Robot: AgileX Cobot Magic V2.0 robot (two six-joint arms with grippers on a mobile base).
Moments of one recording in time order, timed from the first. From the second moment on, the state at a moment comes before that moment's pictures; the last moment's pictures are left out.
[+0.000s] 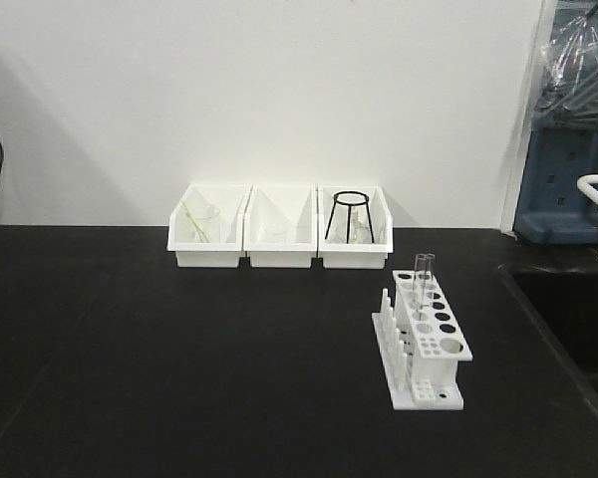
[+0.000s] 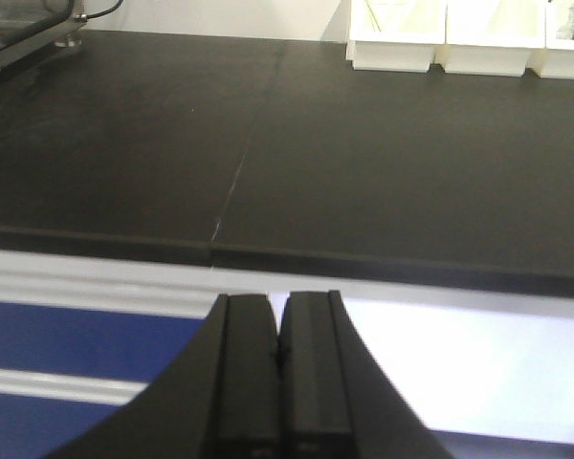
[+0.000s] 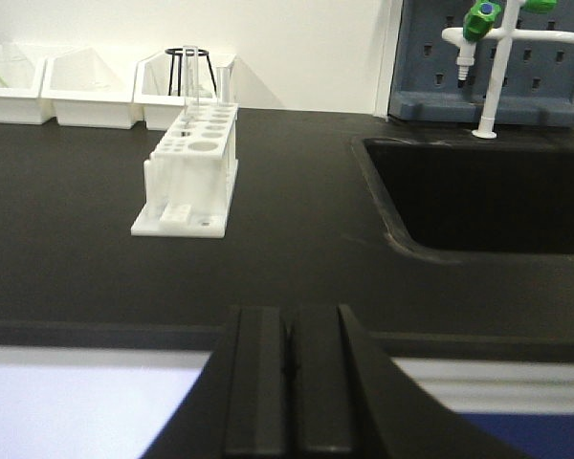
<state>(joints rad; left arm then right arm) 0.08 -0.01 0.03 0.05 0.29 -0.16 -0.02 -0.01 0.03 -0.06 0.20 0.00</state>
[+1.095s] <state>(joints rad) 0.08 -0.01 0.03 0.05 0.29 -0.16 -0.02 -0.01 0.03 -0.06 0.20 0.00</state>
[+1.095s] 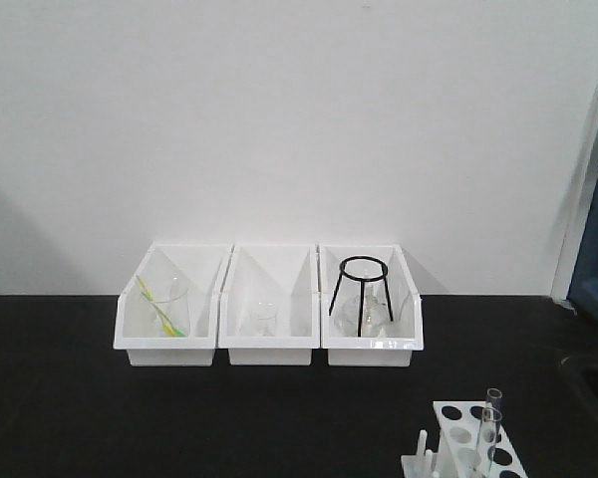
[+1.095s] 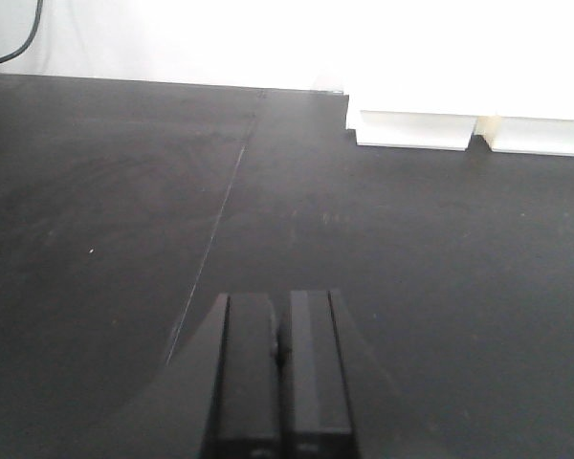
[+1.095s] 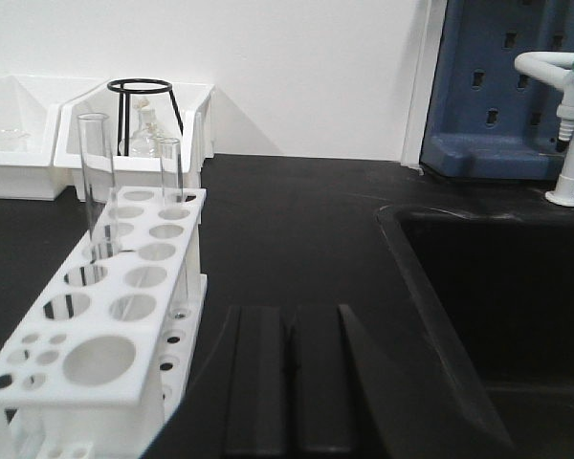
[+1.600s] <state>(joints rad) 0.08 -0.01 0.03 0.05 0.29 -0.16 -0.02 -0.01 0.03 -0.06 0.20 0.00</state>
